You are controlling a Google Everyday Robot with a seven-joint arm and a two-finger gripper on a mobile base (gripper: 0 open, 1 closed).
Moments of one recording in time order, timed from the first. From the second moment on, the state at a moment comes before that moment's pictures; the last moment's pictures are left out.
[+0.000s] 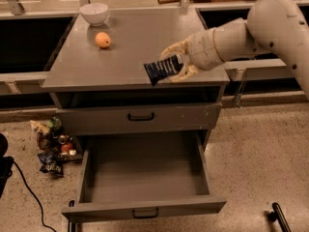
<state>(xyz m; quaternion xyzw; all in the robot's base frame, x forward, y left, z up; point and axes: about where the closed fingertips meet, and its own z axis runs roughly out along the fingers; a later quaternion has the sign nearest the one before) 0.624 -0.057 0.905 -0.81 0.34 -0.03 0.47</state>
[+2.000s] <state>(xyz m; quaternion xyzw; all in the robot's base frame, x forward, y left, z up) 0.822 -0.052 0.895 -0.67 0.48 0.03 0.56</state>
